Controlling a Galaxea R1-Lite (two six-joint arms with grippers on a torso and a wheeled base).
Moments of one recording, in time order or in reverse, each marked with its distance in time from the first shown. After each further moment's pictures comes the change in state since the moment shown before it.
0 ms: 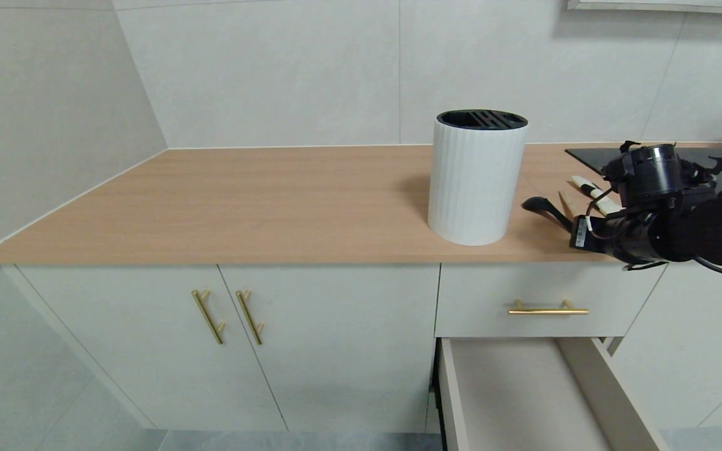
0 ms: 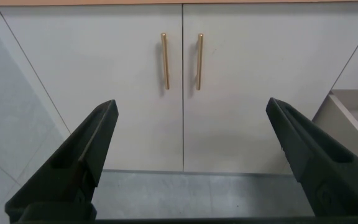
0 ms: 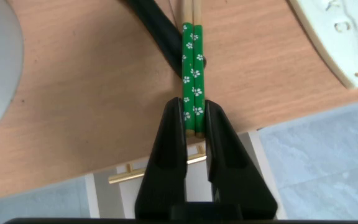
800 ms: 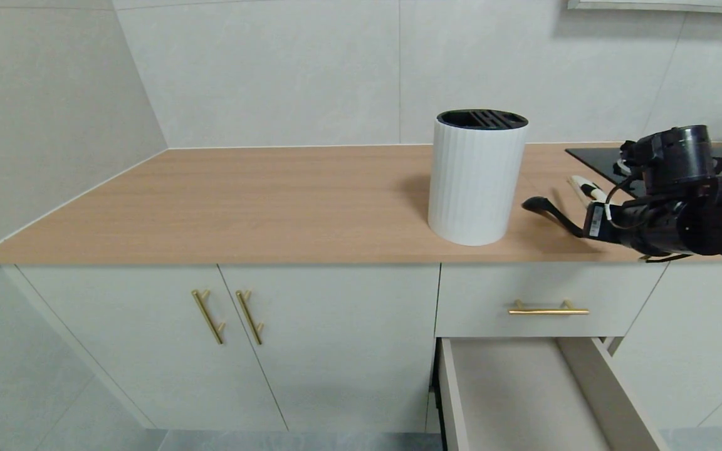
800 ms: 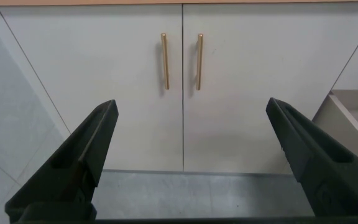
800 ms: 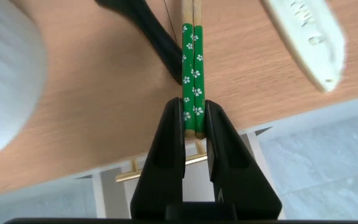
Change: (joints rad) left arm 0.000 0.000 0.000 0.000 0.000 0.000; right arm 0.007 -0.101 0.023 0.021 0.007 0.003
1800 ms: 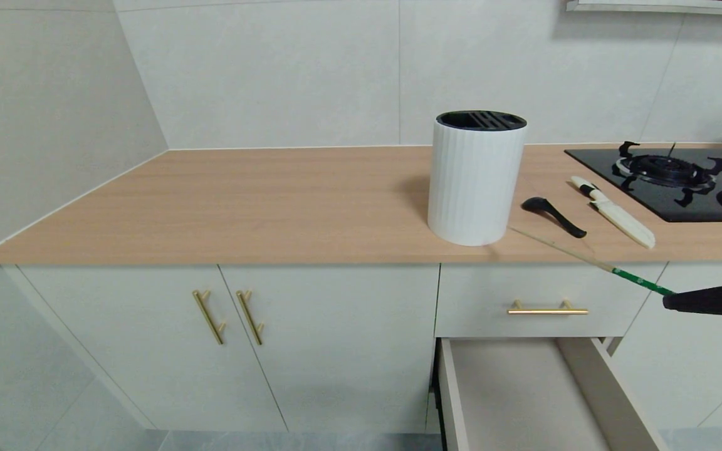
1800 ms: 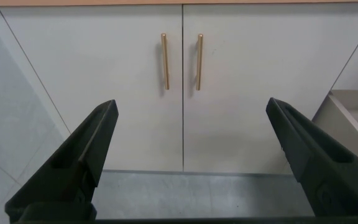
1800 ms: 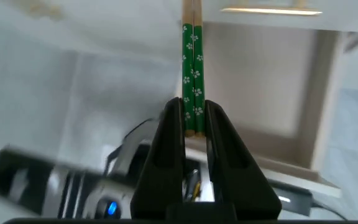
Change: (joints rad) left arm 0.000 0.000 0.000 0.000 0.000 0.000; right arm 0.173 -0.567 0.052 0.676 0.490 -0.038
